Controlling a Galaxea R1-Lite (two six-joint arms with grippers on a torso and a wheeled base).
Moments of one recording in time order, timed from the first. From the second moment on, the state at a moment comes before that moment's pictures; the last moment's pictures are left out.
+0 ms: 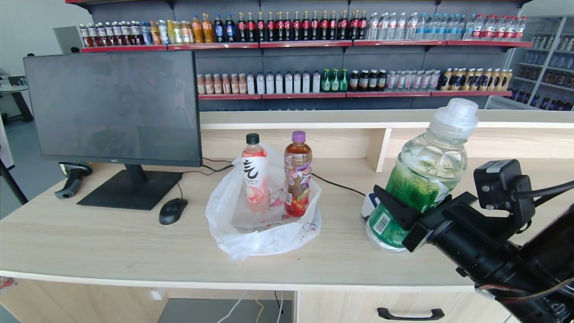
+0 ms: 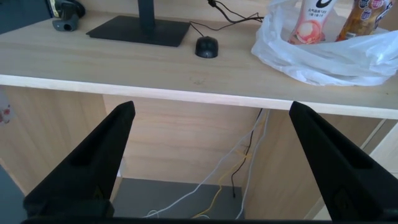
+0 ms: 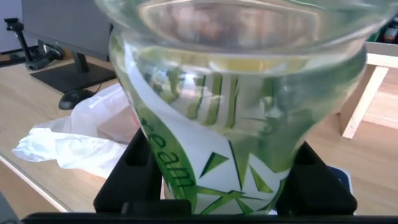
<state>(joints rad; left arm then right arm) 0.00 0.00 0.00 0.00 0.00 0.00 0.62 1.65 -0.27 -1.57 -0.12 -0.07</state>
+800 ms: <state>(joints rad) 0.00 0.00 0.00 0.00 0.00 0.00 0.61 1.65 -0.20 -1.57 -0.12 -0.03</state>
